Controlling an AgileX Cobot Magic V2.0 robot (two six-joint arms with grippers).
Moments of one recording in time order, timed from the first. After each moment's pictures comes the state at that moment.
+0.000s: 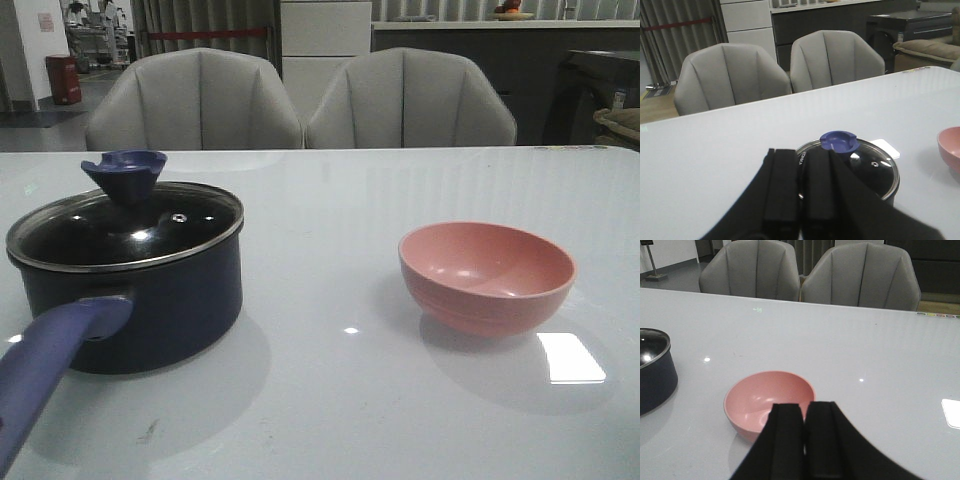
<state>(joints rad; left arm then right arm) -0.33 0.12 -0.31 0.11 0.33 -0.06 0.19 0.17 -0.17 0.21 0.20 -0.16</state>
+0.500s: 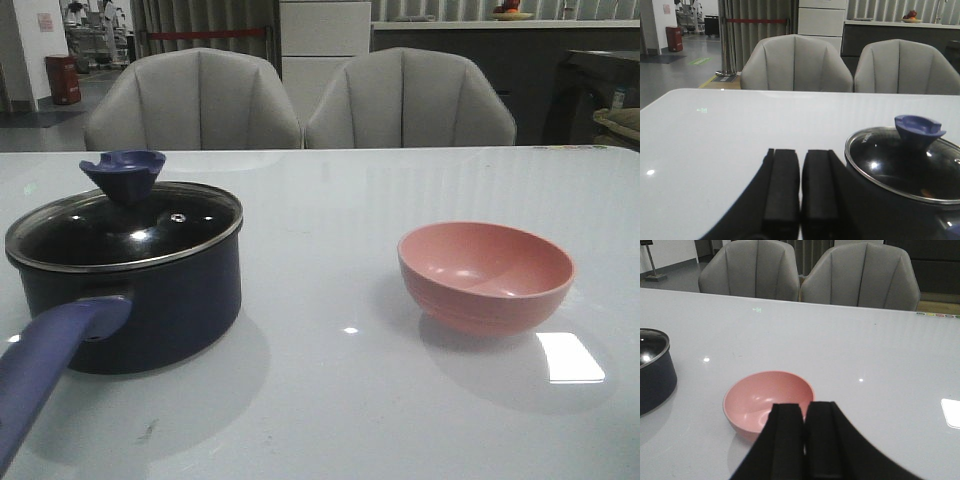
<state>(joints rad) -0.05 0.00 0.01 -0.01 0.05 -0.06 0.19 0.17 -0.17 0.21 0.20 -0.16</state>
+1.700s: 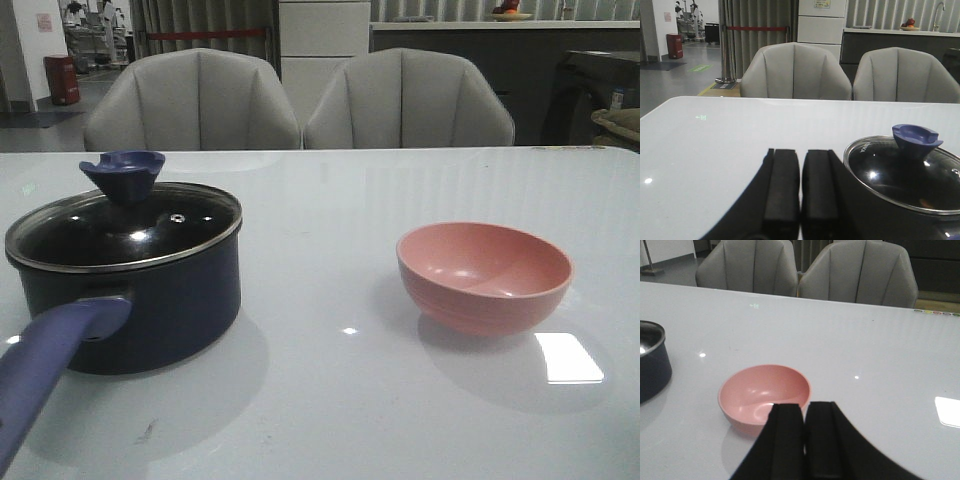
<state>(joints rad) -0.05 -0.01 0.01 -0.01 0.04 -0.07 0.19 0.17 -0.14 0.18 0.19 -0.15</state>
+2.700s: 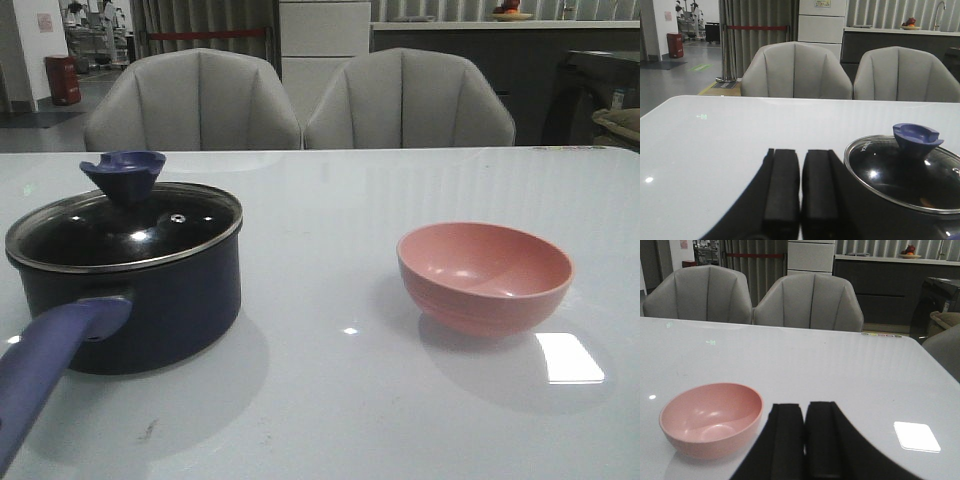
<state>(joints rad) -0.05 -0.01 0.01 -0.01 0.04 -0.07 0.07 -0.01 0.03 0.01 0.05 0.00</state>
